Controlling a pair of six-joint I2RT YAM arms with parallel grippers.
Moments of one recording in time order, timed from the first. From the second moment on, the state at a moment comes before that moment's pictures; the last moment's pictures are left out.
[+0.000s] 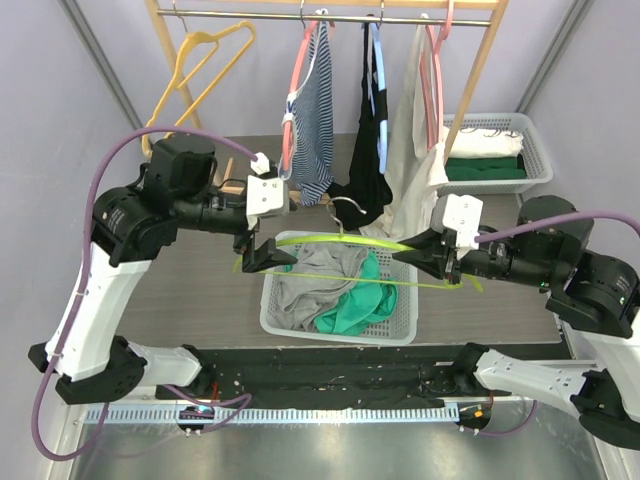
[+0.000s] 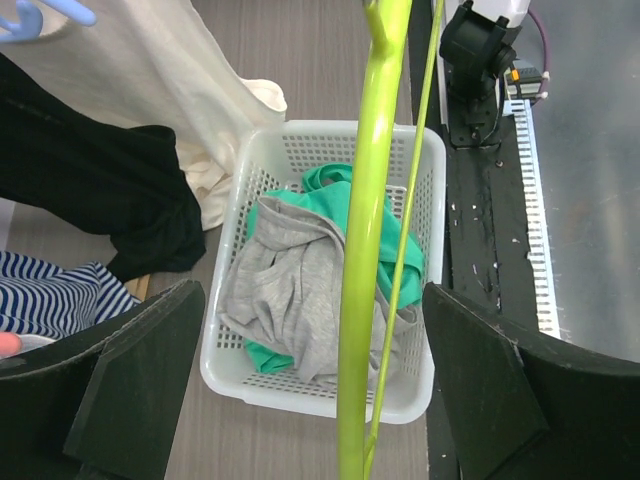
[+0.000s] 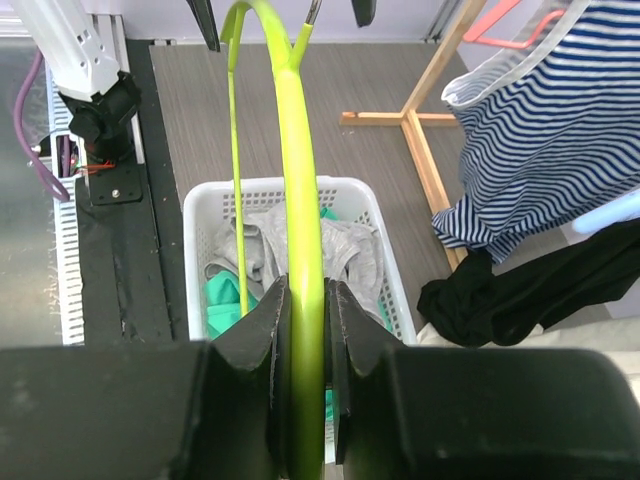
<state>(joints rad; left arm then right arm) -0.68 1.29 1.99 -1.25 0.70 0.59 0.85 0.90 1.61 -0.94 -0.33 -0.34</state>
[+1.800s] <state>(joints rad) -0.35 0.91 1.93 -1.01 -0.08 0.52 0.85 0.74 1.44 -0.43 0.31 -0.25</state>
